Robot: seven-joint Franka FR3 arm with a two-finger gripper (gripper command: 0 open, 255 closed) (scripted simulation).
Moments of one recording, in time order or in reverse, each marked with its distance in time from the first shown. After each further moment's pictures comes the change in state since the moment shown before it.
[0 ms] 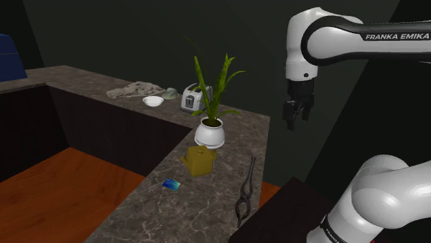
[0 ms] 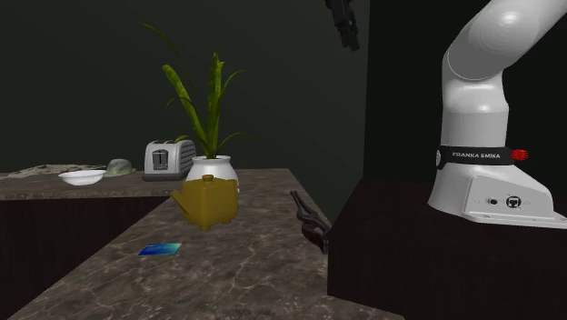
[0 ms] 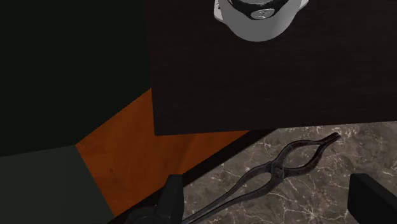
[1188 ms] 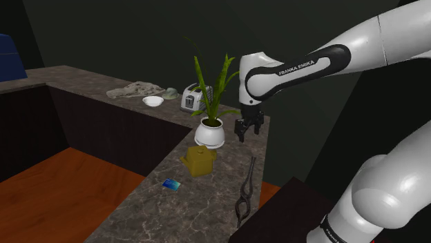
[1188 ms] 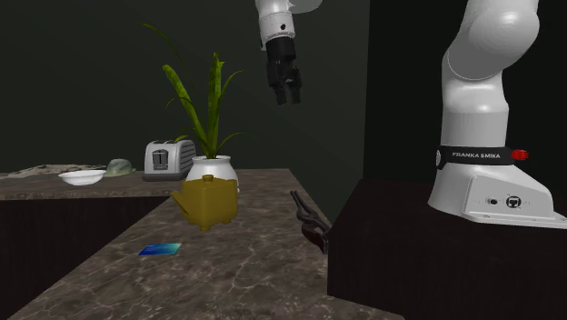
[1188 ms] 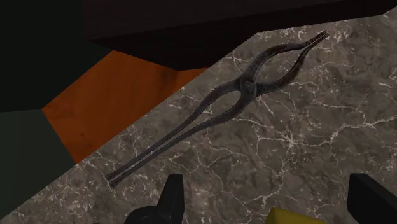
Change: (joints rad) arm 0.007 0.500 0.030 0.050 0.022 0.533 0.093
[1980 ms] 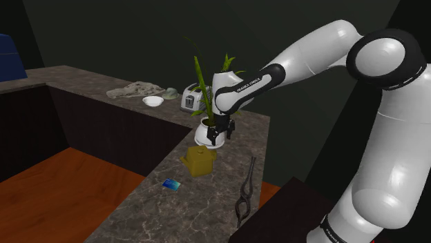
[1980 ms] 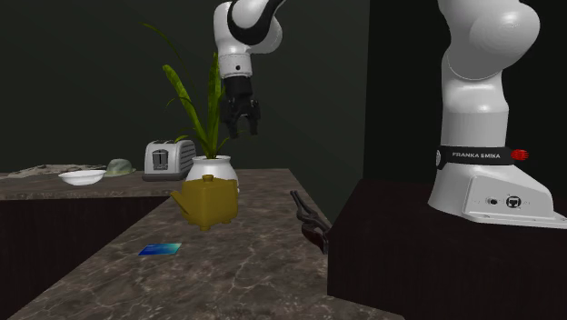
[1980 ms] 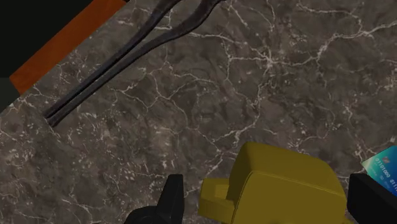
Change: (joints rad) arm 0.012 0.448 0.014 0.278 -0.027 0.235 0.062
